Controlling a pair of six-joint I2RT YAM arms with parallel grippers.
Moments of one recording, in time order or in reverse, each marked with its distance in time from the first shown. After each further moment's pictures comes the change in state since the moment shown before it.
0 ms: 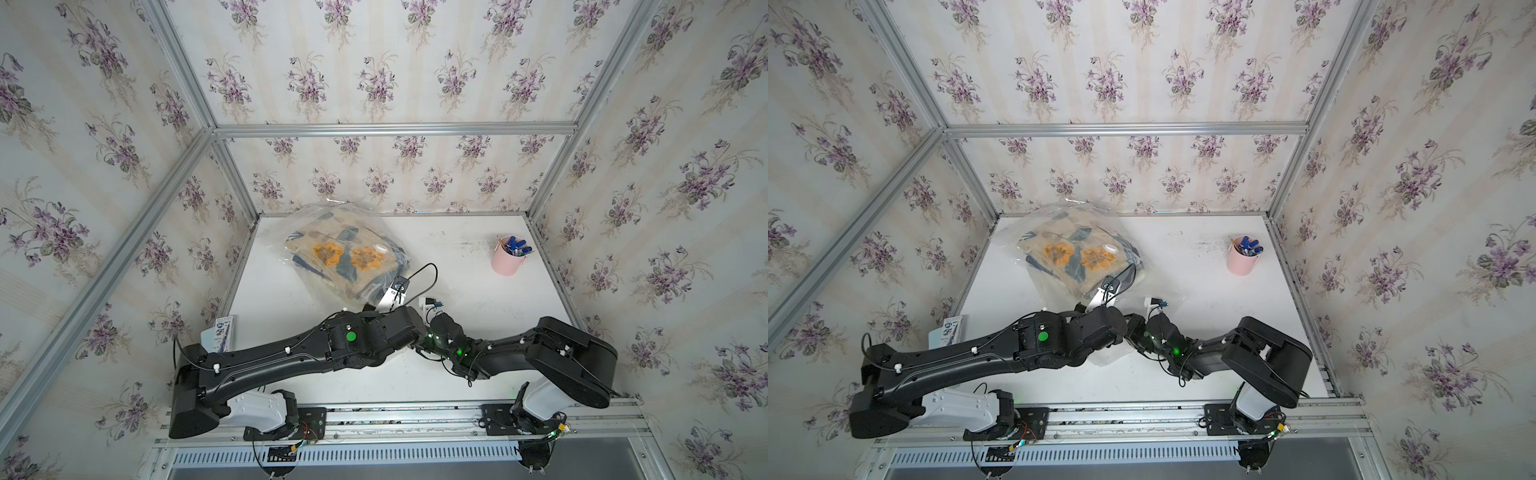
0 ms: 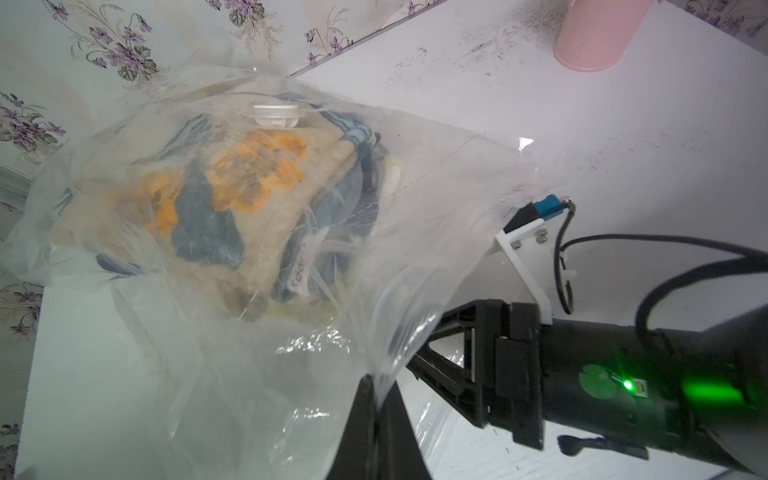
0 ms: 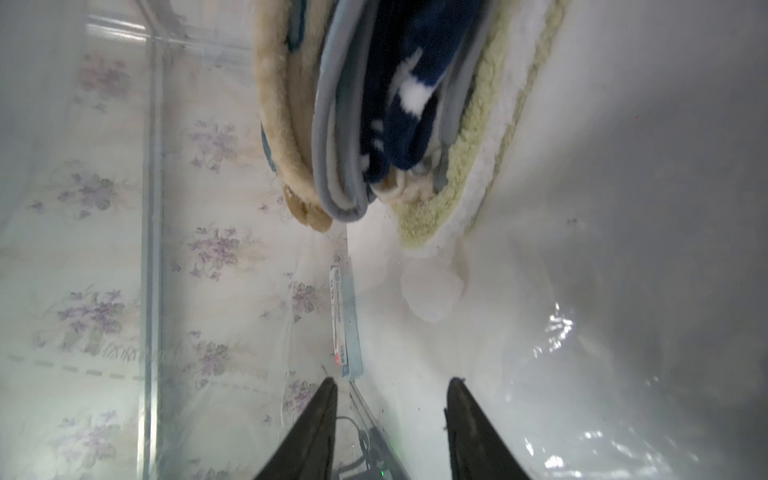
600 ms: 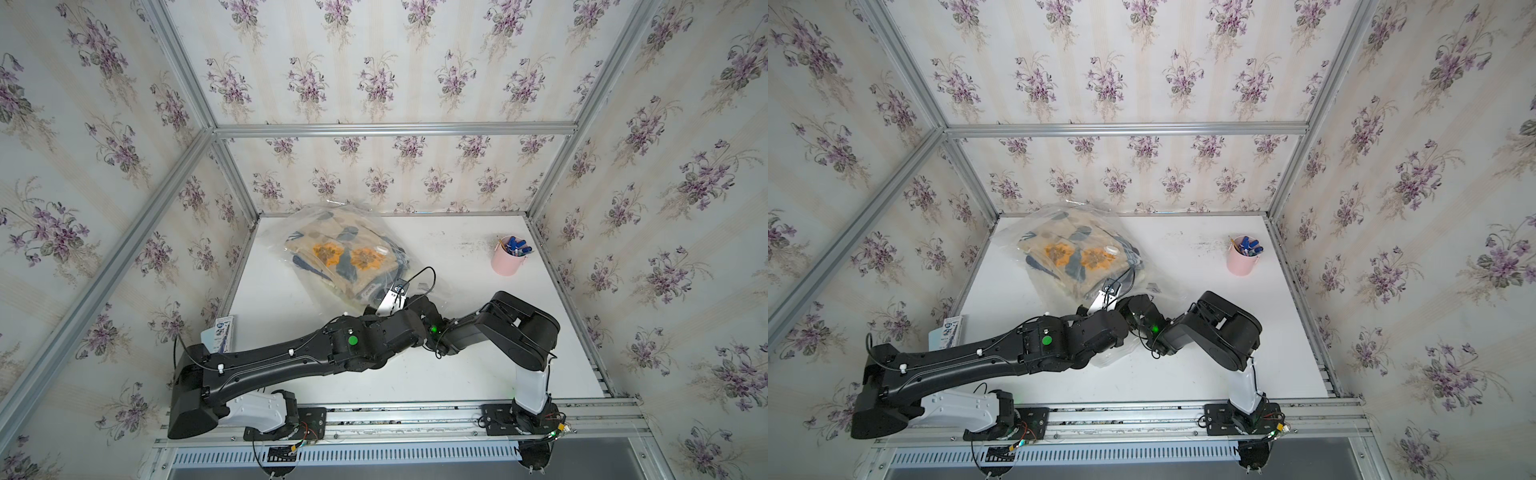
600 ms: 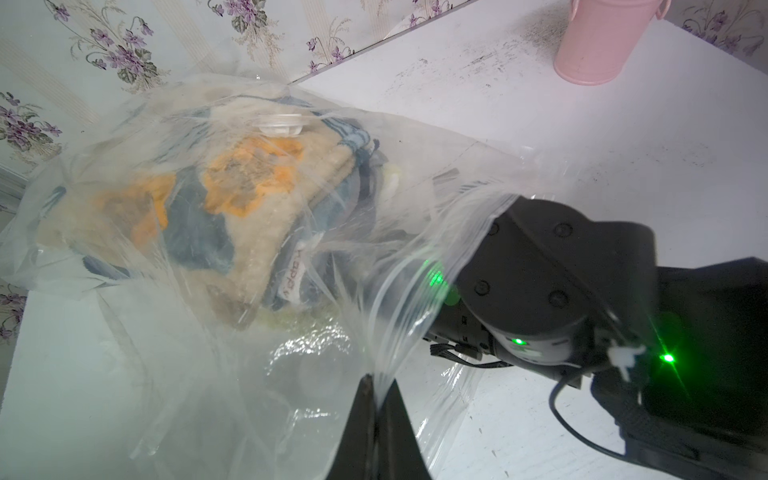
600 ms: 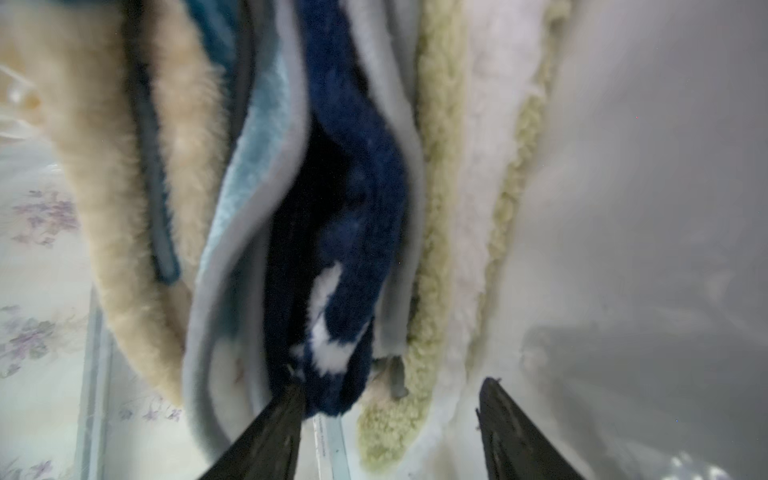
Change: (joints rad) left arm 0.000 -0.009 -0.073 0.097 -0.018 0.000; right arm -0.077 0.325 0.256 -0.010 0.106 0.060
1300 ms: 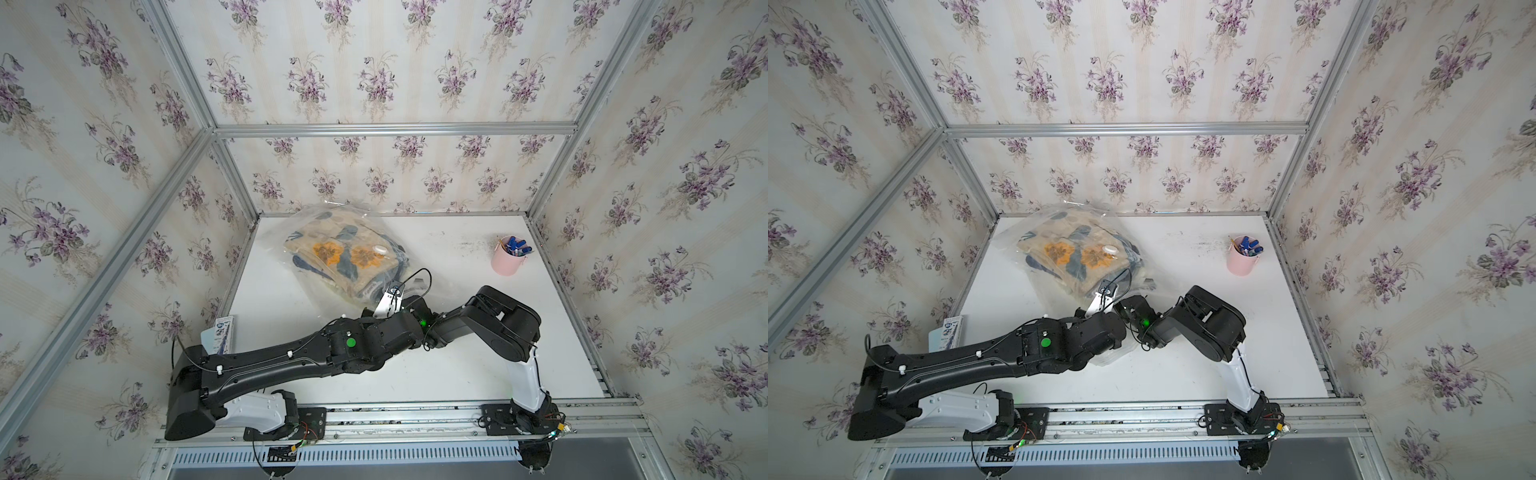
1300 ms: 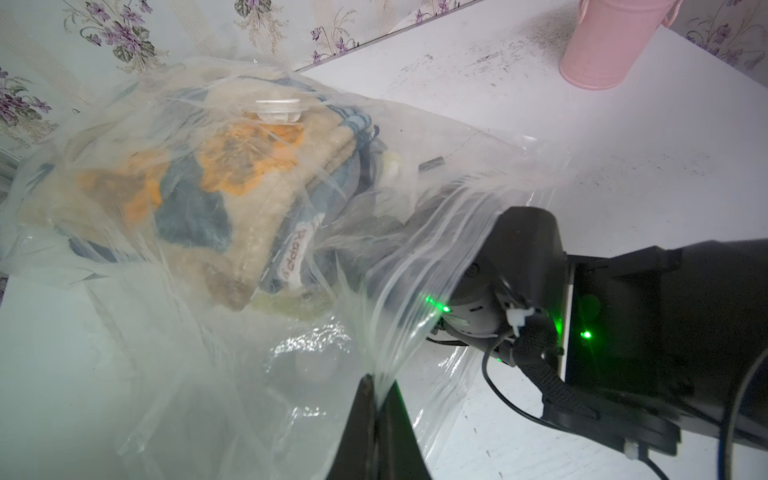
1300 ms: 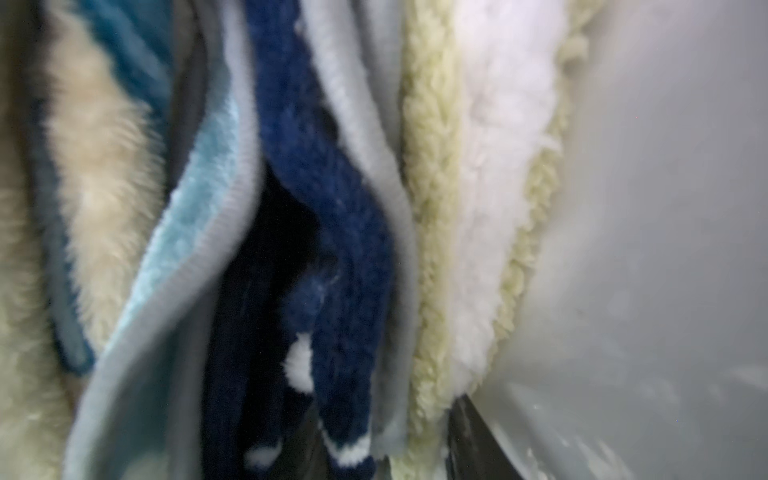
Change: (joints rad) left arm 0.000 -0.023 -0.040 0.018 0.004 -0.055; right arm -0.012 0.102 0.126 -0.027 0.083 -0.024
